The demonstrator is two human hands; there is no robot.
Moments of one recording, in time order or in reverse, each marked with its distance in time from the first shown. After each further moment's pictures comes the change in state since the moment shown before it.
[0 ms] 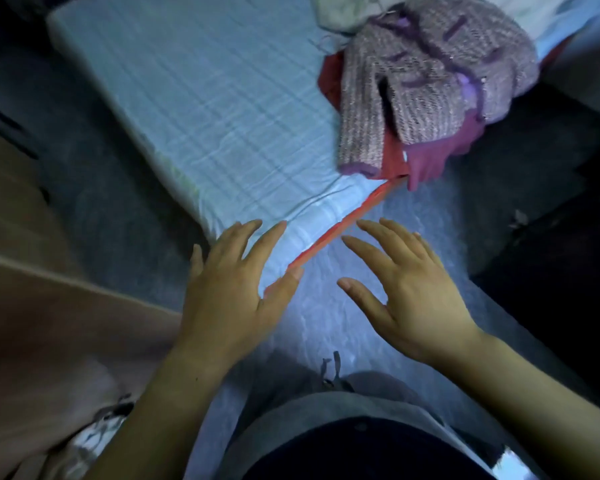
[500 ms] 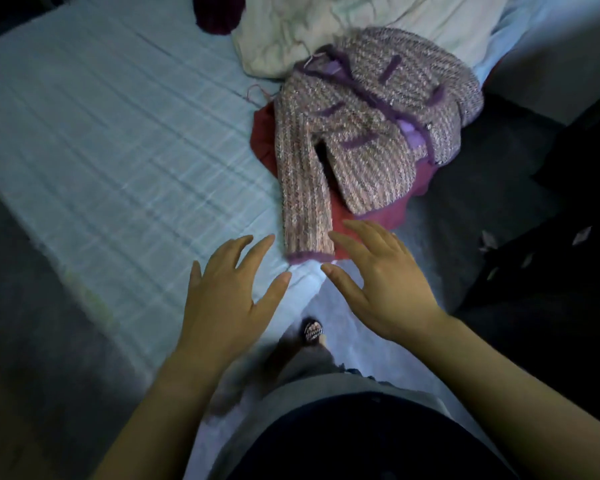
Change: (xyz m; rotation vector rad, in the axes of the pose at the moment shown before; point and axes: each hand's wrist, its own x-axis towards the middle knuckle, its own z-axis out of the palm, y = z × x) left_hand 0.317 0.040 0.066 -0.025 -0.114 0.097; right_hand 0.235 0.199 -0.011 0.047 0.063 0.201
